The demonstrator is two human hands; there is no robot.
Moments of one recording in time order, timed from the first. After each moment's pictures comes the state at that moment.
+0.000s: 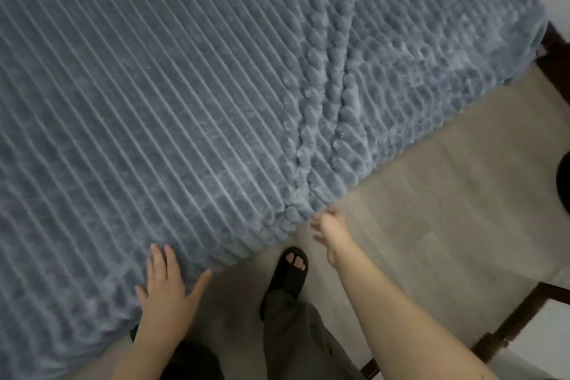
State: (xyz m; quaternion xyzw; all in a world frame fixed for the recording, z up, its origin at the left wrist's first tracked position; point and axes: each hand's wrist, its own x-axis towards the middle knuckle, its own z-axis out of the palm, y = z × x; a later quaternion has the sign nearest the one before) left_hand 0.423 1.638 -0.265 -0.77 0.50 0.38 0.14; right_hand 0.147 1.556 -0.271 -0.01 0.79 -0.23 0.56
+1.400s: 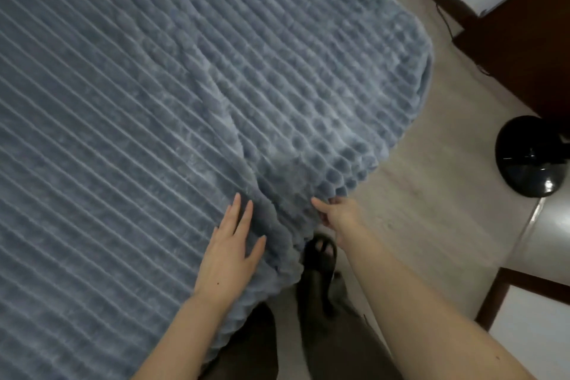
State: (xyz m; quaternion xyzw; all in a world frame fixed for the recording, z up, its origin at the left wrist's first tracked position) left_hand 0.073 1.321 -0.264 -0.51 0.74 0.43 0.02; right_hand -0.160 1.335 -0.298 0.09 0.79 -0.33 0.51
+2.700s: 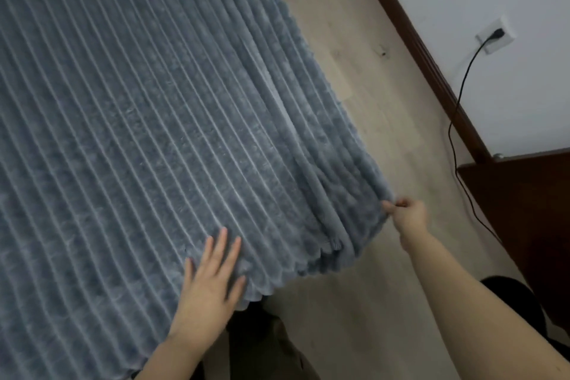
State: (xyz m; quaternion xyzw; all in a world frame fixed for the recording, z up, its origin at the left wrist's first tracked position) left_hand -0.199 1.229 -0.269 -0.65 0.66 0.37 0.09; right_hand -0.568 1.106 -0.281 -0.16 0.91 -0.17 0.35
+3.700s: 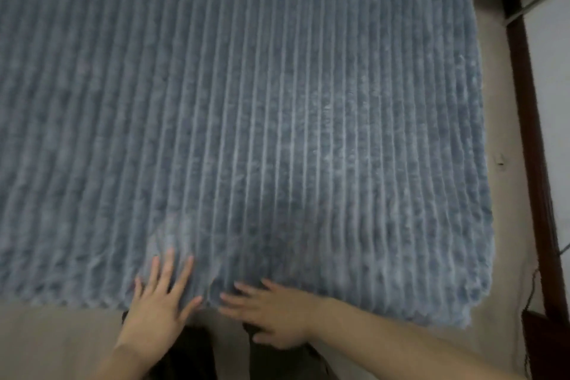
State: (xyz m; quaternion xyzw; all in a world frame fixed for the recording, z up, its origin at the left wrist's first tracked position) left_hand -0.001 1.401 -0.288 -0.80 0.45 0.38 0.15; right_hand -0.196 1.225 -0.268 -0.85 -0.08 0.36 0.37
